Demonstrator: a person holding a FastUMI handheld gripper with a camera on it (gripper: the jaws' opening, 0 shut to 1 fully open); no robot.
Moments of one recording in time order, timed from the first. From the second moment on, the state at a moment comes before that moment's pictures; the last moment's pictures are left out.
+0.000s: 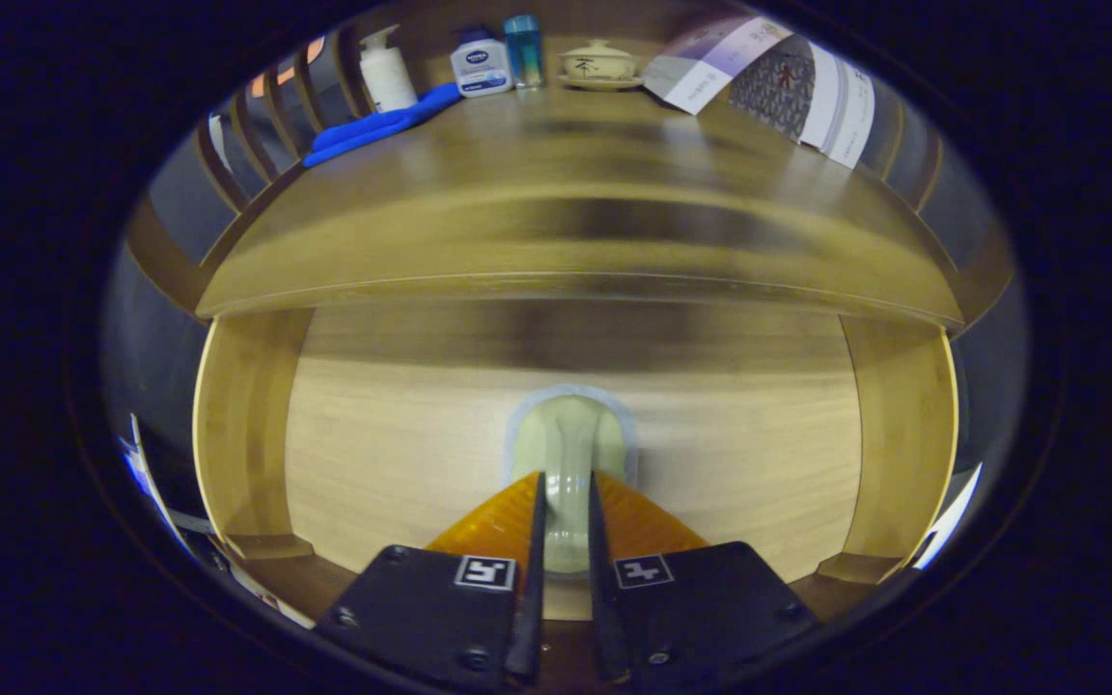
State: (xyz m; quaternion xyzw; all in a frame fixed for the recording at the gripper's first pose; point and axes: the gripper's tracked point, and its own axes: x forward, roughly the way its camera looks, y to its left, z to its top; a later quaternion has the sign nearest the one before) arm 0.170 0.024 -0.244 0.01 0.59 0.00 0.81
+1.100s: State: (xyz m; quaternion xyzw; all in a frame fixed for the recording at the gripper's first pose) arm 0.171 0.040 -0.094 0.08 0.48 0.09 0.87
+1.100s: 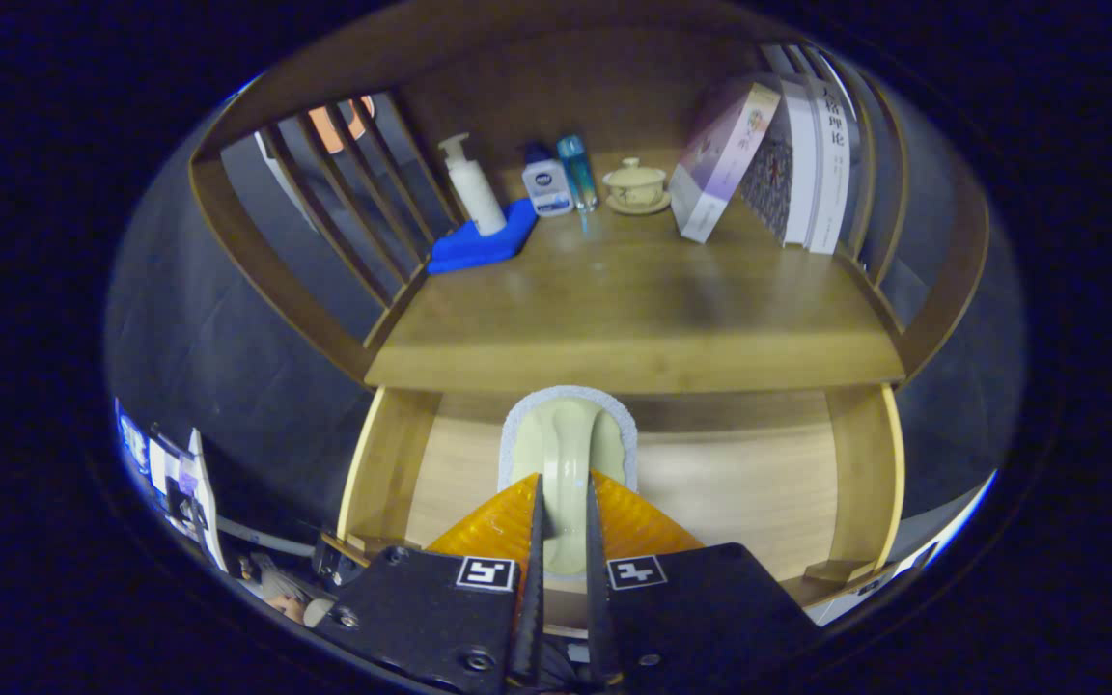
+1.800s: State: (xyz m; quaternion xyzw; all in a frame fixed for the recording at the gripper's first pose) arm 0.299 0.040 -0.099 0.06 0.45 0.03 0.89
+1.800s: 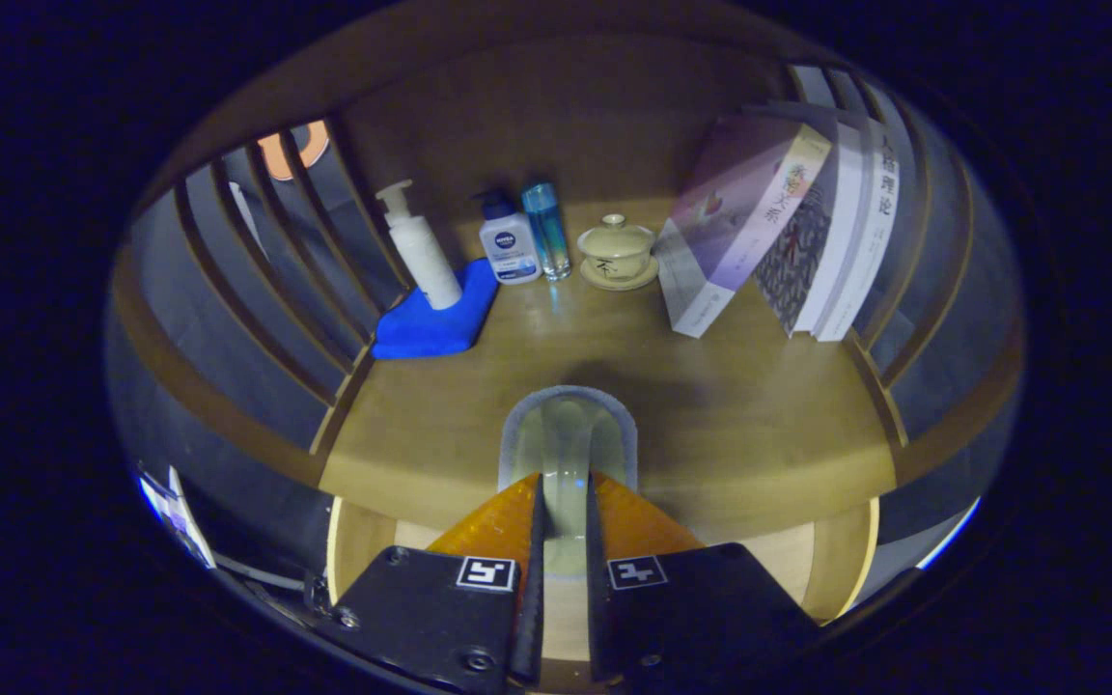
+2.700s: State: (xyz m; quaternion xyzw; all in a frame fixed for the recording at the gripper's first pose) arm 0.327 0.043 -0.110 0.03 0.35 0.01 0.94
